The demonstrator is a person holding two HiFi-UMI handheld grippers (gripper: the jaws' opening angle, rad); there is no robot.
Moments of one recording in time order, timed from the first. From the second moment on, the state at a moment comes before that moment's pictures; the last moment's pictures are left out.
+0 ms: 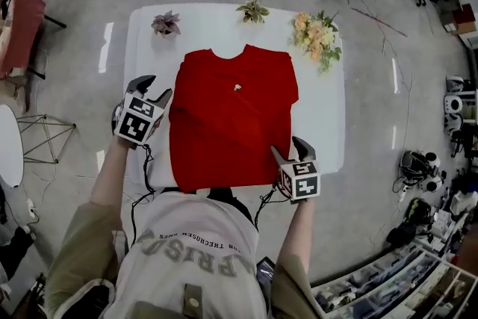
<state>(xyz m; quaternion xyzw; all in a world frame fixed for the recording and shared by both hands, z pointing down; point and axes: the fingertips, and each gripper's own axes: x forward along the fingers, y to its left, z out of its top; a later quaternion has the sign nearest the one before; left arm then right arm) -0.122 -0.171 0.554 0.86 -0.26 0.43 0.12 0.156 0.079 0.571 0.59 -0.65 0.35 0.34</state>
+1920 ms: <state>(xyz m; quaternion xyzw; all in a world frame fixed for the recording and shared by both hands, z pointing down) -0.136 0.081 0.522 0.86 -0.18 0.47 0.10 0.161 0.163 0.513 0.32 -0.82 0.27 0.39</state>
